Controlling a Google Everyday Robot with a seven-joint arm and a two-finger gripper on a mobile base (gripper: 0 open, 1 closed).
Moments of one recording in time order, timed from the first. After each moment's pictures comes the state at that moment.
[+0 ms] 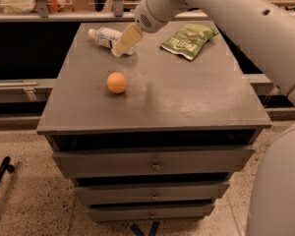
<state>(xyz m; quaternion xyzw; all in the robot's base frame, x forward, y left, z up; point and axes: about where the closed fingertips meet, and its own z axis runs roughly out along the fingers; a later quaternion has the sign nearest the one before) 0.728 0.028 0.932 -0.48 0.79 0.09 0.38</state>
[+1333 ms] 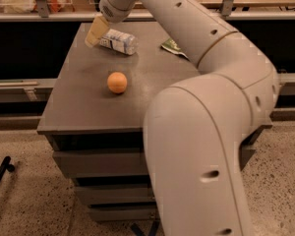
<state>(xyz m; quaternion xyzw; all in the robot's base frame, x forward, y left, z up) 0.807 0.111 0.914 -0.47 0.81 0.07 0.34</state>
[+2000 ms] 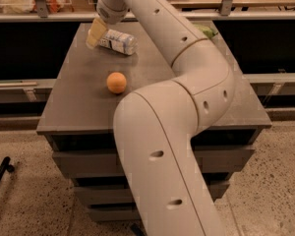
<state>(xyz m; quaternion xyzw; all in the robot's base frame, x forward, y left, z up) 0.839 0.119 0.890 -0.47 0.83 0.04 0.30</state>
